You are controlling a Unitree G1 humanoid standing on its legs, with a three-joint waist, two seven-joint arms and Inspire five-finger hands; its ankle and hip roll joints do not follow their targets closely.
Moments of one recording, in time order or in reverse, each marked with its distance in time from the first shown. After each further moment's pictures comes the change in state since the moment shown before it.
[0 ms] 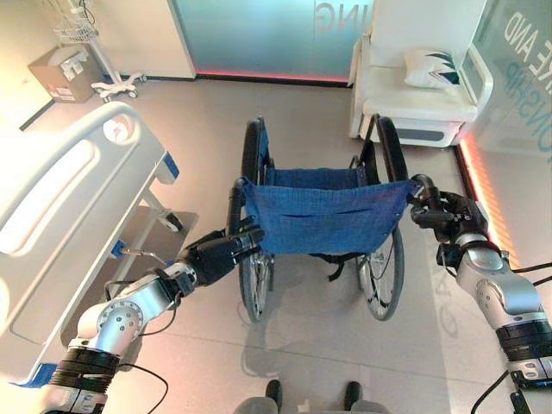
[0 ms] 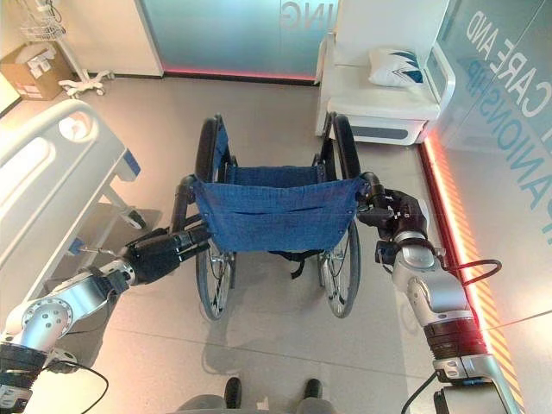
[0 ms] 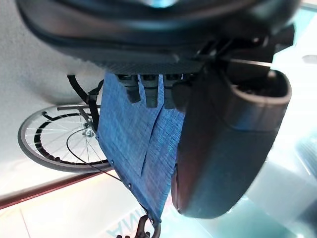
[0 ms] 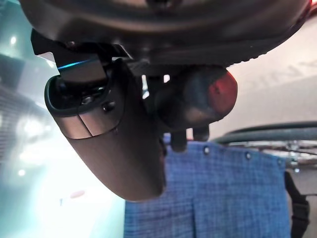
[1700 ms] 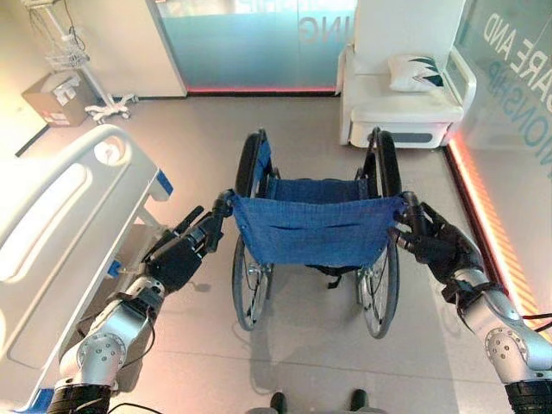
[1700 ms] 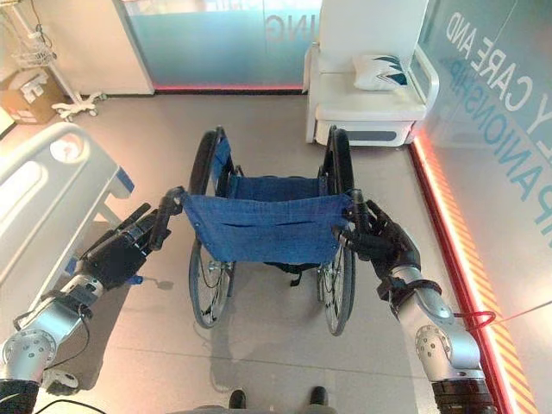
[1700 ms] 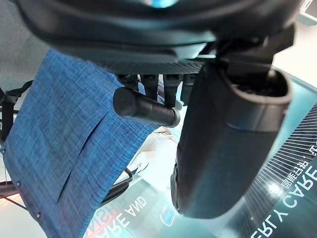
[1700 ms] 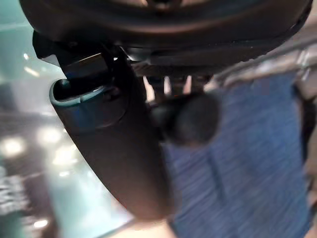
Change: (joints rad) left arm 0.195 -0.103 0.245 -0.002 0.010 -0.192 -0.085; right arm 0.317 0.078 -0.144 -0.183 0.148 -0.156 0.250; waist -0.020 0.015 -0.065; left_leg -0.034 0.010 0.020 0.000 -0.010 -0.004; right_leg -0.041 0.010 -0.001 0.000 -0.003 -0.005
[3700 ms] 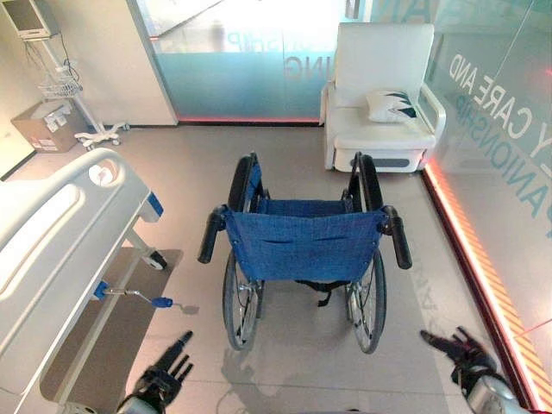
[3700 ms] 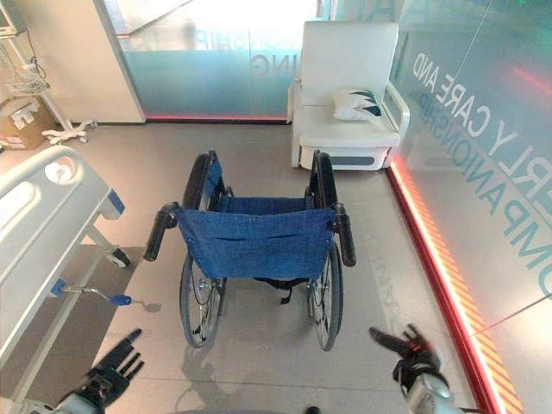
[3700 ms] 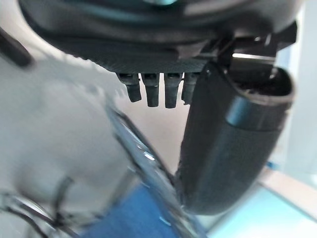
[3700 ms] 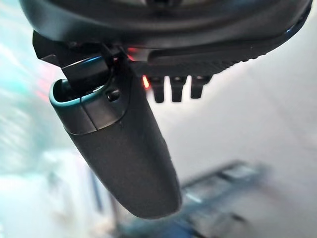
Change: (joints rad) left arm 0.090 -0.232 0.122 0.626 0.134 -0.120 0.121; right arm 0.146 0.151 -0.184 0.533 -0.108 -0.175 -0.131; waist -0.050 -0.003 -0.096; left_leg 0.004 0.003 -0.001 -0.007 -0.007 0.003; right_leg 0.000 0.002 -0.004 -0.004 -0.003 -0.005
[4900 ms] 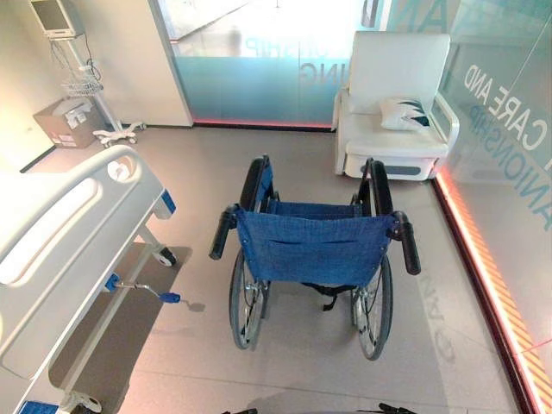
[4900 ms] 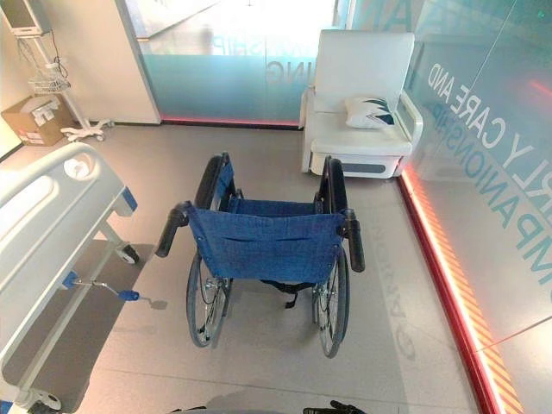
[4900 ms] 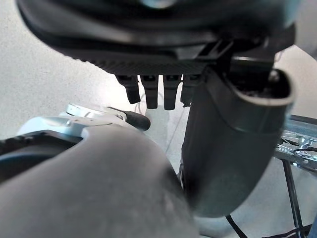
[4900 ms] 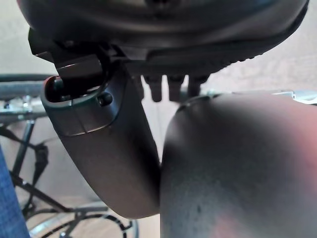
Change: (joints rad) left arm -0.043 -0.211 -0.441 0.546 0.573 -0.141 -0.006; right arm -0.085 0.197 0.417 0.742 -0.202 0.020 0.439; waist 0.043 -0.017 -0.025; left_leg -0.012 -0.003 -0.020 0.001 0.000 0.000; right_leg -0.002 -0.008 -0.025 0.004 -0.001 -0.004
